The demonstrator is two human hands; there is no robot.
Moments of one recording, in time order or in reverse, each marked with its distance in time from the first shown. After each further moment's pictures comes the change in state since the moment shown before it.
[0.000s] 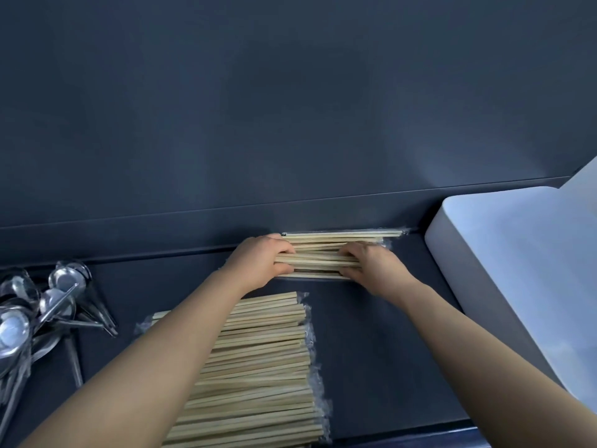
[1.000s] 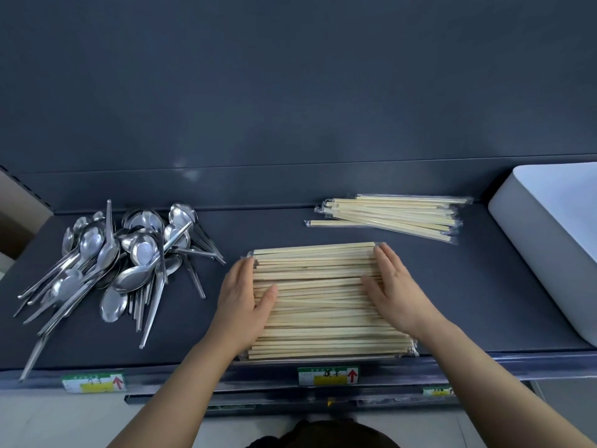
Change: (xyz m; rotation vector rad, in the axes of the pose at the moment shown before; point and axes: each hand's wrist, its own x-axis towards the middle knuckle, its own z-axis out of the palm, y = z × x) left_hand -0.230 -0.079 0.026 -0.374 0.254 -0.361; right_hand -0.106 -0.131 0.075 0.250 0.042 0.051
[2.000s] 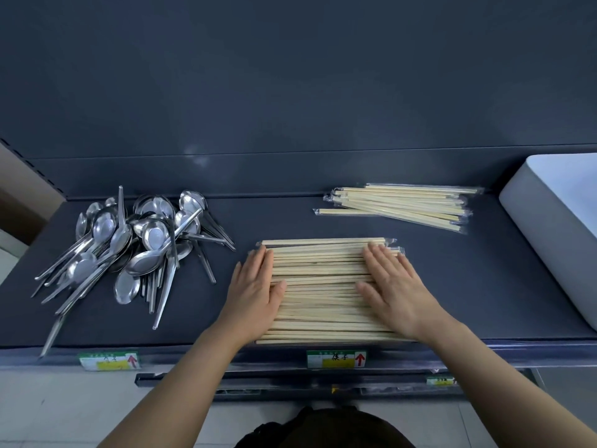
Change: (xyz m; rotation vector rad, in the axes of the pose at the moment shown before) left_hand -0.003 -0.011 0.005 0.349 -0.155 0.090; right_hand -0.015 -0.003 0.014 -0.373 -0.101 -0.146
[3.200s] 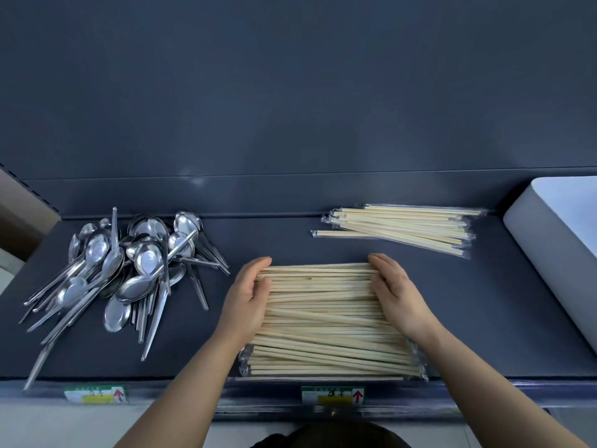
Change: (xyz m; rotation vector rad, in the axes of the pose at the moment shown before) left_hand 0.030 0.007 -0.009 -0.687 0.275 -0.067; right_hand 0.041 0.016 0.000 0.652 0.186 0.136
